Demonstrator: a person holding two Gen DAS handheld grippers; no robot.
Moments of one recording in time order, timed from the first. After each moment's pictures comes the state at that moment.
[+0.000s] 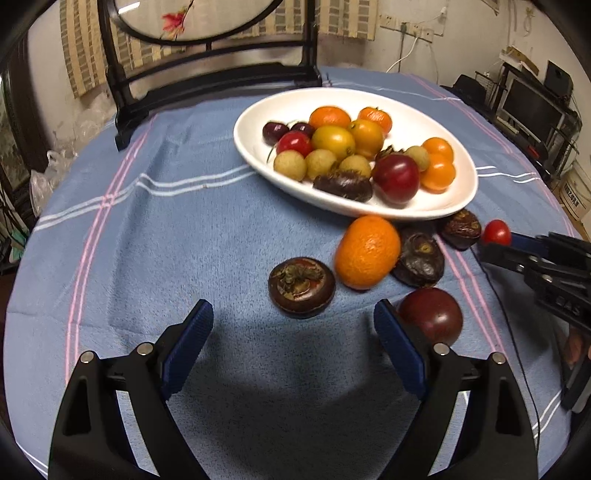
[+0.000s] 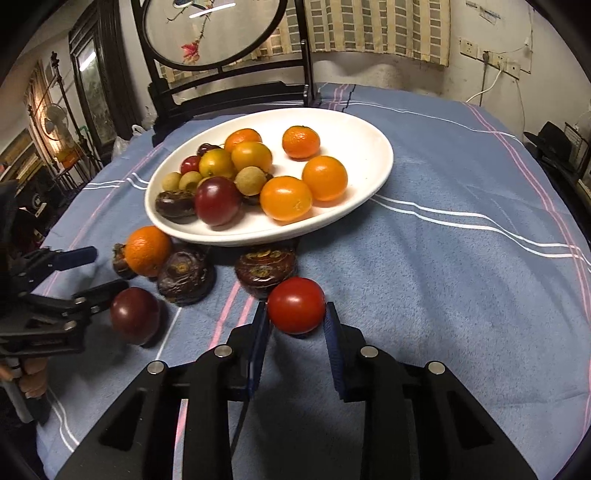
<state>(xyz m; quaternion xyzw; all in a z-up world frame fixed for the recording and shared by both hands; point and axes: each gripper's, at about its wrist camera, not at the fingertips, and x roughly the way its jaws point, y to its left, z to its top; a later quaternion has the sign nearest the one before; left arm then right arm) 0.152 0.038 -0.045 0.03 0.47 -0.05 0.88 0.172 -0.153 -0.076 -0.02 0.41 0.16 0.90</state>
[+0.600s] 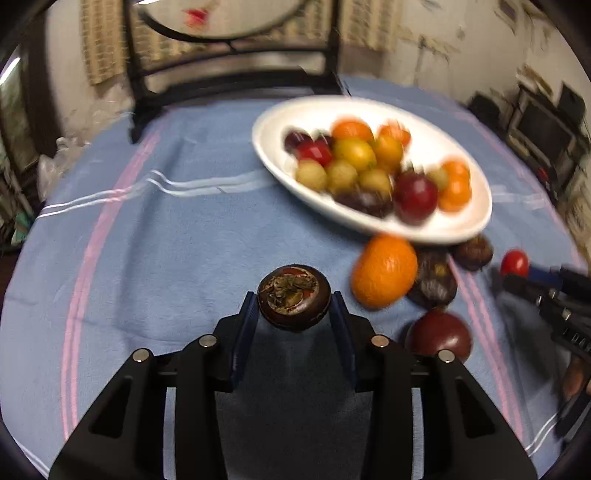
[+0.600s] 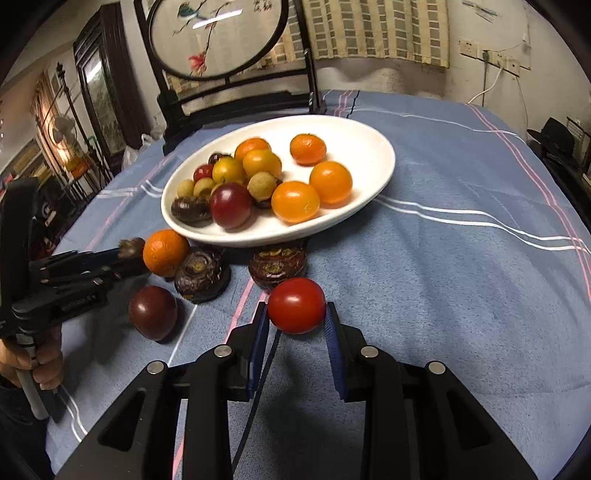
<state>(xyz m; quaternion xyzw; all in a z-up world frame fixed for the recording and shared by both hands) 0.154 0.048 -0.031 -0.01 0.44 -0.03 0.90 0.160 -0.161 -0.069 0.01 0.40 0.18 0.90</state>
